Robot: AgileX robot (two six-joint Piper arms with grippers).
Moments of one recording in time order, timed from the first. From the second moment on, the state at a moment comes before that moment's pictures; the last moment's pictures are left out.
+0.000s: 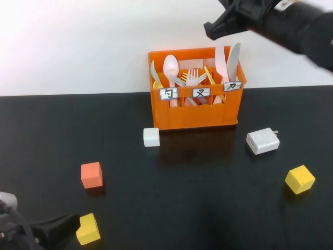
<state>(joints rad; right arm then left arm) 0.50 1.73 -1.45 0.60 -0.11 -0.87 -0.60 0.60 -0.34 0.17 0.27 -0.61</state>
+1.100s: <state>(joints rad) 0.53 0.87 -0.65 0.62 0.20 -1.06 -0.60 0.34 -0.32 0.70 0.48 -0.97</state>
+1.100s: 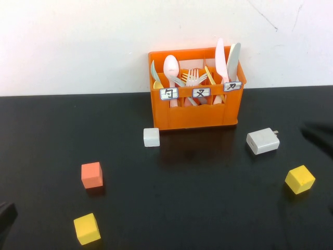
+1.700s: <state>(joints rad) 0.53 0.38 -0.32 0.57 0.39 -1.06 -0.60 0.20 -0.20 0.75 0.37 -0.99</state>
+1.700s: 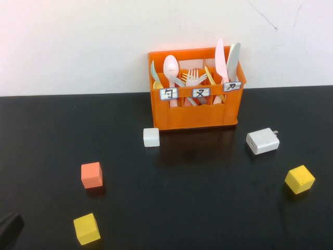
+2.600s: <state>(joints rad) 0.53 0.29 -0.32 -0.25 0.58 -0.10 -0.60 0.20 -0.20 0.78 0.36 -0.97</state>
